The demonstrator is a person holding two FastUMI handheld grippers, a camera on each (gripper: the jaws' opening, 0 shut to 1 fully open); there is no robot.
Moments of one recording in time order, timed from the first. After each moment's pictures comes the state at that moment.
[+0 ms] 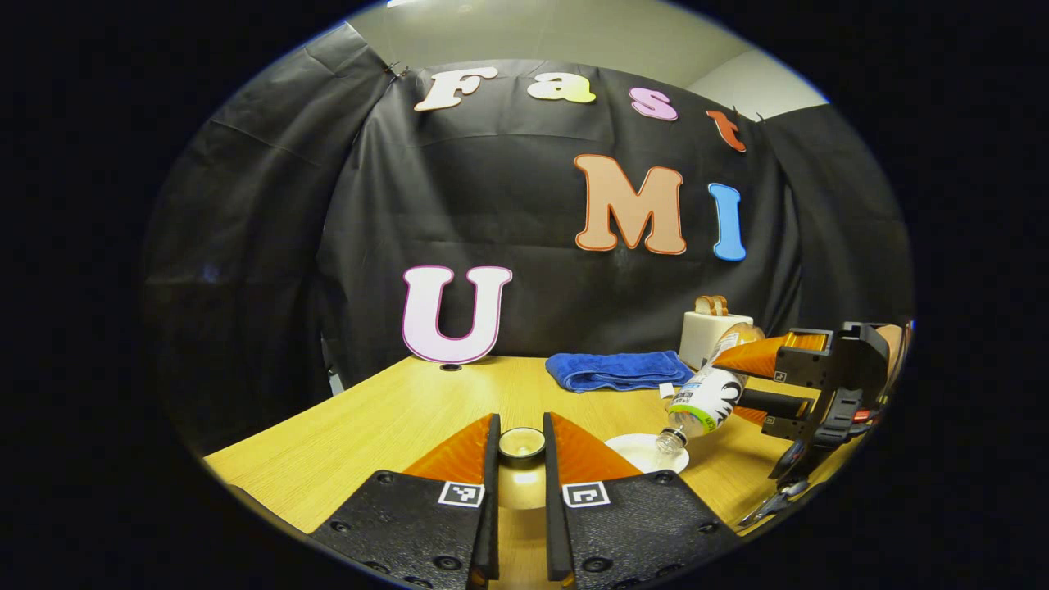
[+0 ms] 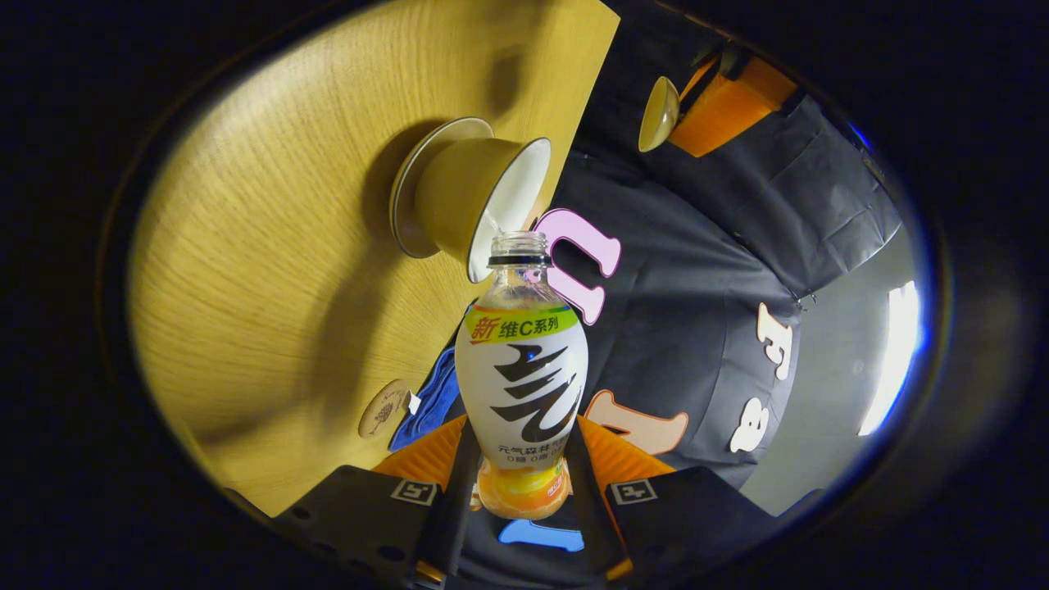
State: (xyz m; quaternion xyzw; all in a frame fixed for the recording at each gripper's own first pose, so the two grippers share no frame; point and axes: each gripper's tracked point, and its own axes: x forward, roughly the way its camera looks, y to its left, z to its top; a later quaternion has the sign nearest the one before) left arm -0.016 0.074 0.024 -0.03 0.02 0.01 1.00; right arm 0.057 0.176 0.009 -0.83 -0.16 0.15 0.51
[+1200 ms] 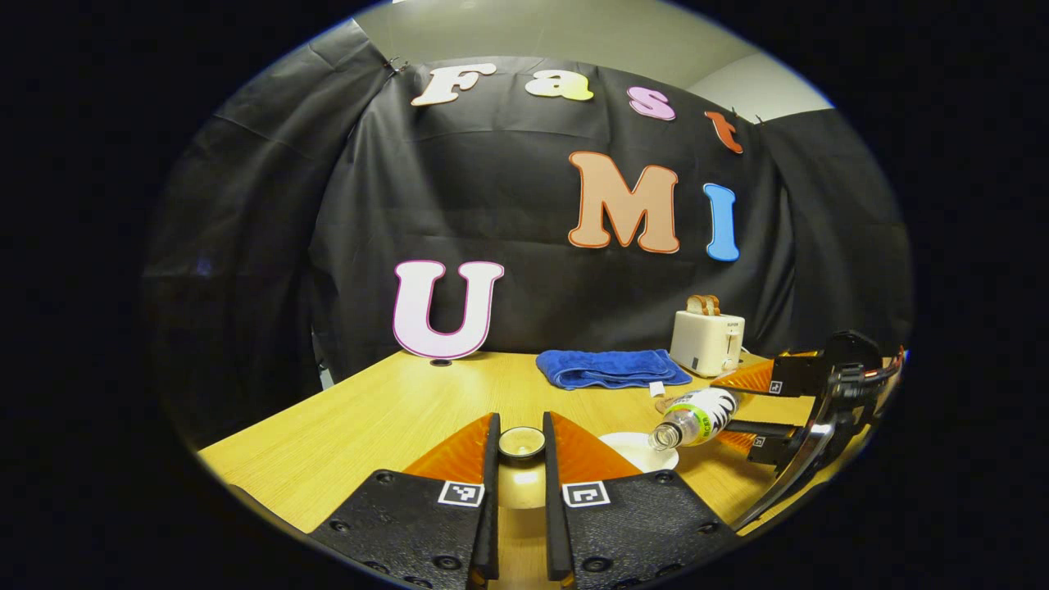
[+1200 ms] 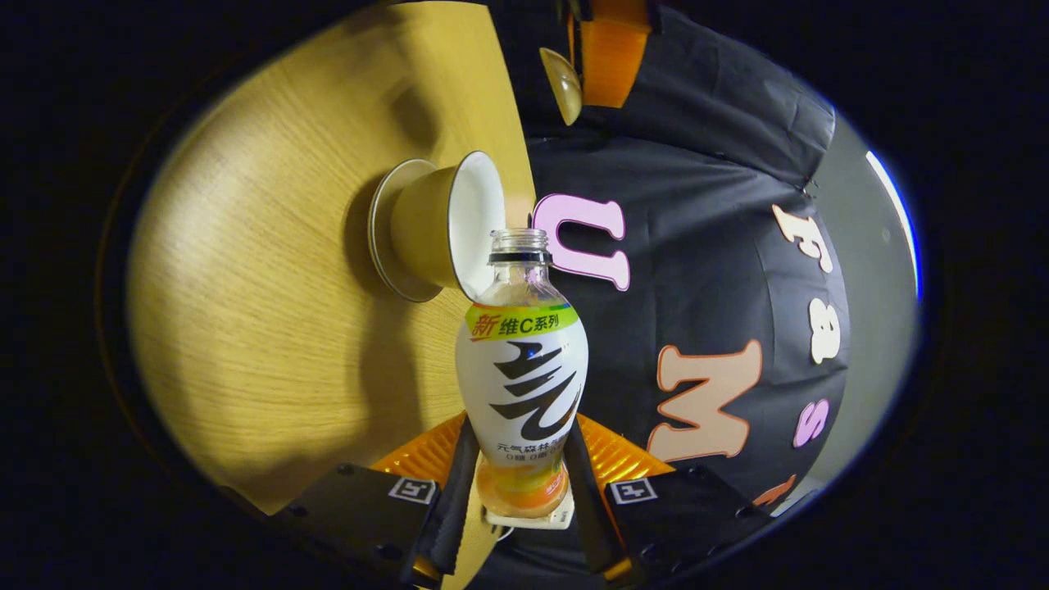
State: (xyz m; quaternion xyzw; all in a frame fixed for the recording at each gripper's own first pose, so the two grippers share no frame) left arm -0.017 0.065 0.025 -0.04 0.02 -0.01 1.00; right arm 0.056 0.158 -0.022 -0.69 -0.04 0.20 0.69
